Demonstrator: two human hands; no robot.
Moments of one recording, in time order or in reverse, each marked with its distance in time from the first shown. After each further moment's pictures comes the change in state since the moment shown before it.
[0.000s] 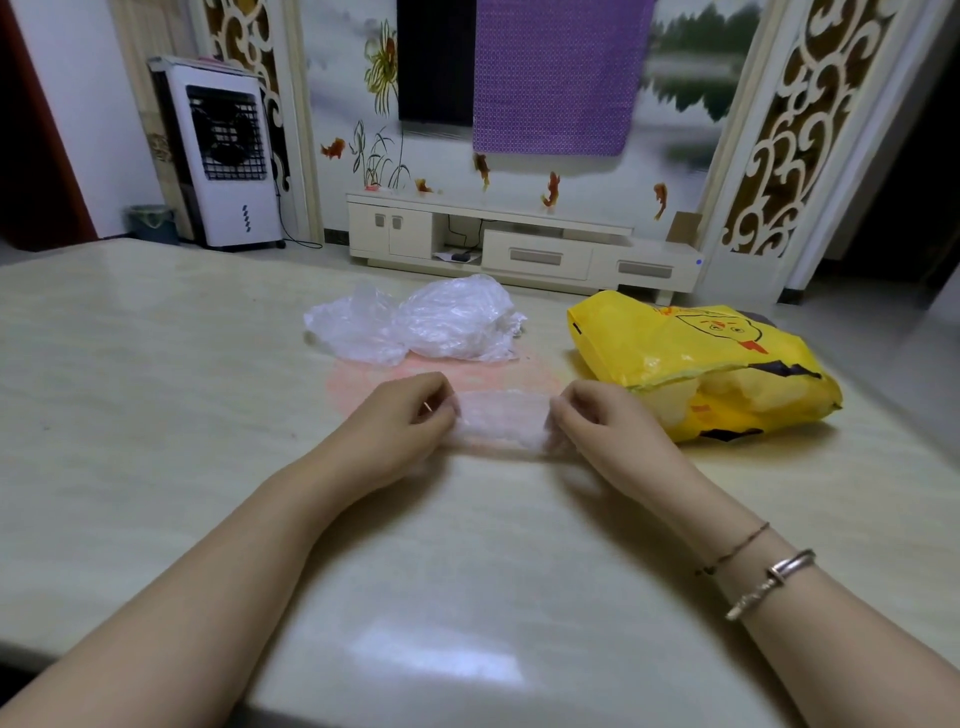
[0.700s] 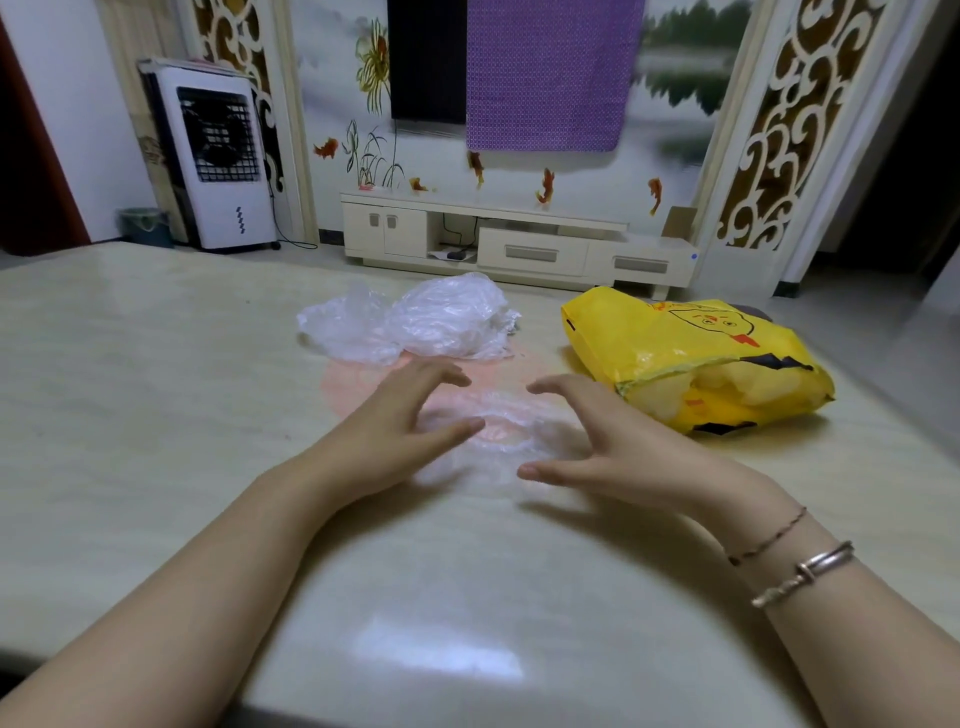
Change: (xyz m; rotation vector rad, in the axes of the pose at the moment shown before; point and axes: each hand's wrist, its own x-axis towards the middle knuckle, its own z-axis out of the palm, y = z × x) left_hand 0.000 -0.007 -0.001 0.057 -0.077 0.112; right_hand -0.011 -0.004 -0.025 -0.257 -0.339 -0.135
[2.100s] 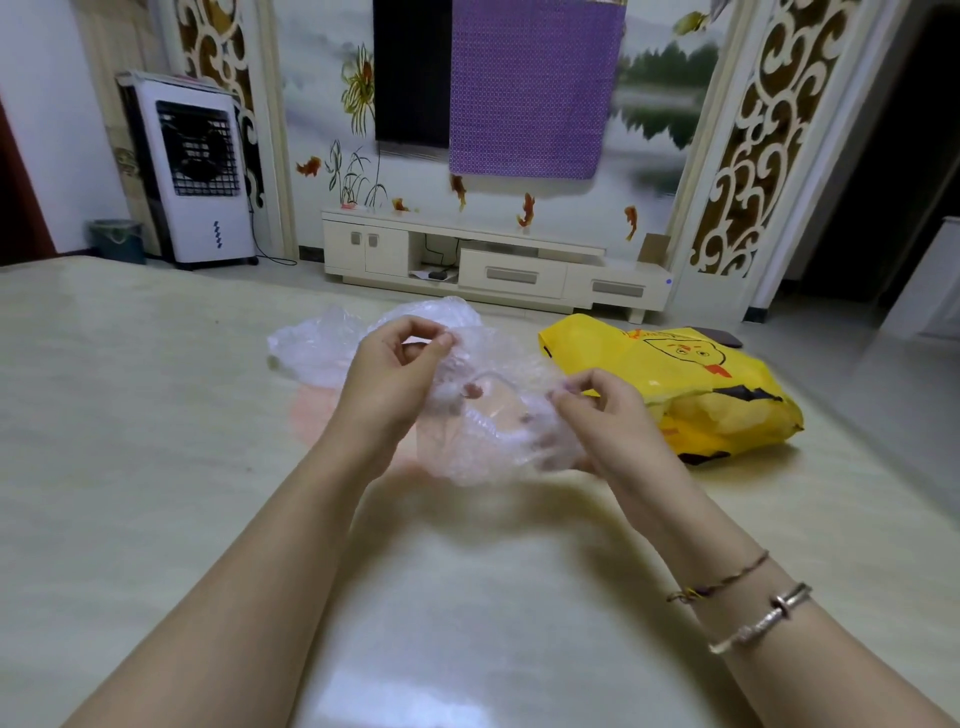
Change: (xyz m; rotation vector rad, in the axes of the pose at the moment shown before) left_hand 0.050 0.049 0.000 -0.752 0.451 -0.264; right_hand 0.018 -0.015 -0.004 0.876 0.488 0.322
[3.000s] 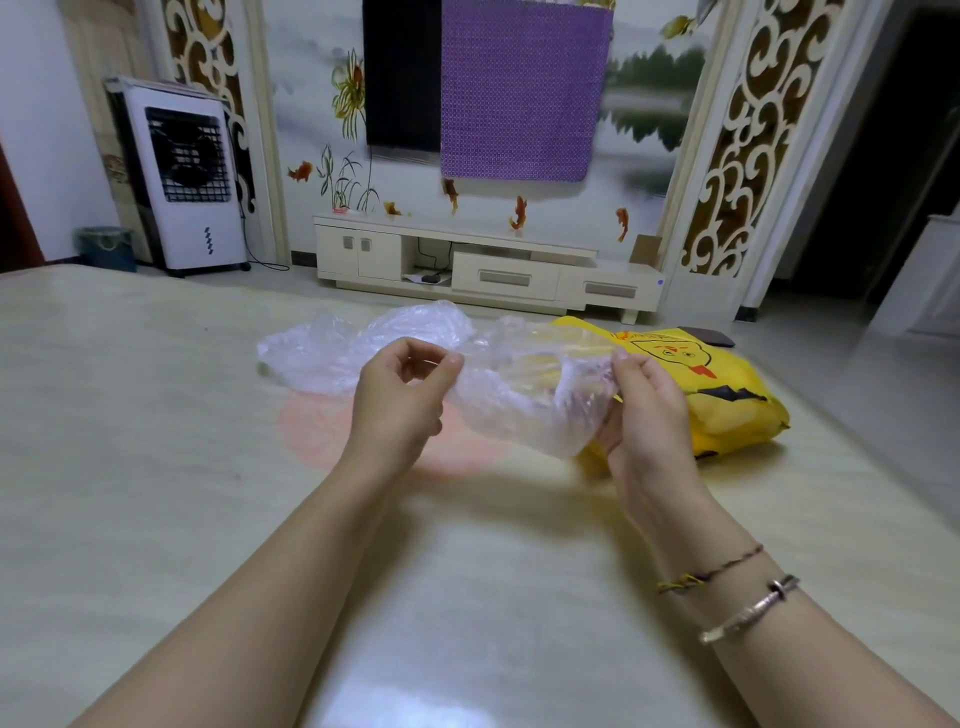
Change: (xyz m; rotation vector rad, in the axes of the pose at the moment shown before) left_hand -0.012 -0.007 0.016 -0.005 0.048 -0.030; right_hand 0.008 0.001 -0.013 0.389 0.269 -0.105
